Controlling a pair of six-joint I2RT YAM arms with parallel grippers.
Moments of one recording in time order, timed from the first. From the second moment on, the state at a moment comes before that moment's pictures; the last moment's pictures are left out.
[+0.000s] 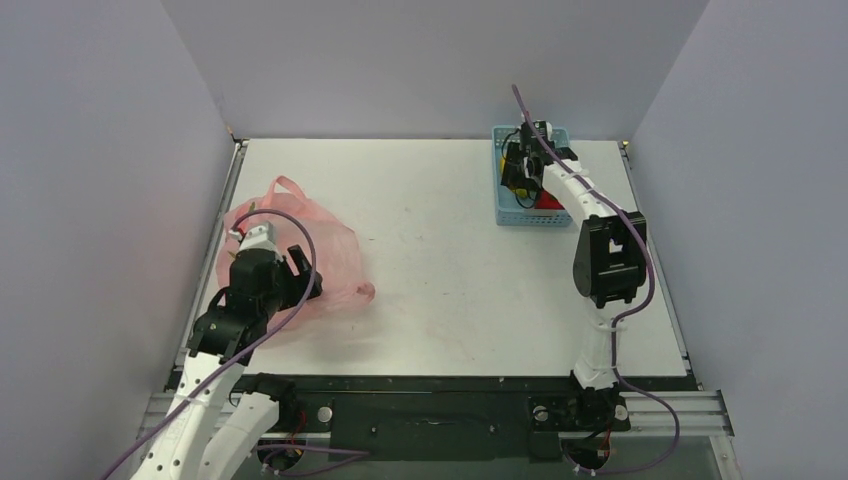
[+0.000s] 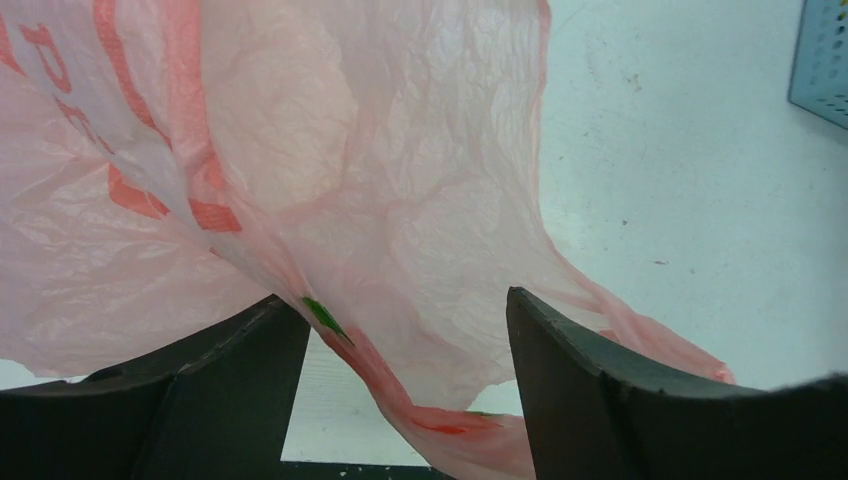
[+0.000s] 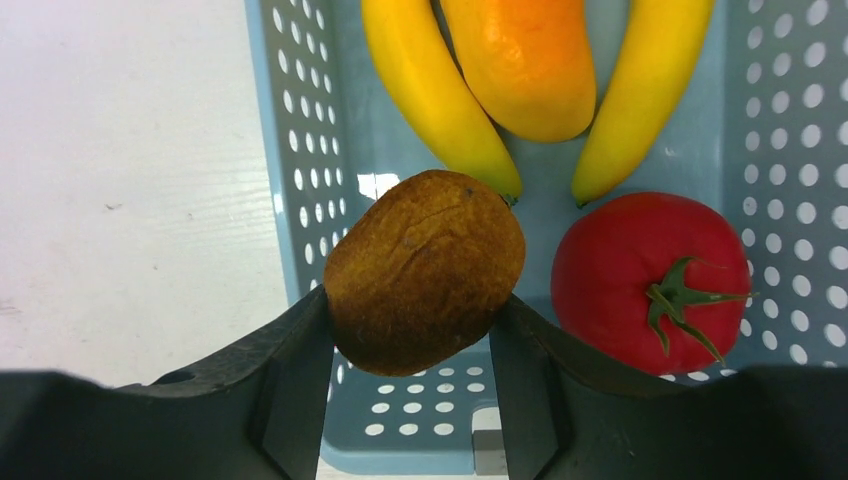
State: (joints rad) left arm -0.26 0.68 0.76 -0.76 -0.17 -0.55; right arm 0.19 2.06 1.76 -0.55 0.13 0.29
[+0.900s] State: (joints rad) left arm -0.26 0.53 0.72 -0.68 0.03 -0.49; right arm 0.19 2.06 1.74 -0.61 0.11 0.25
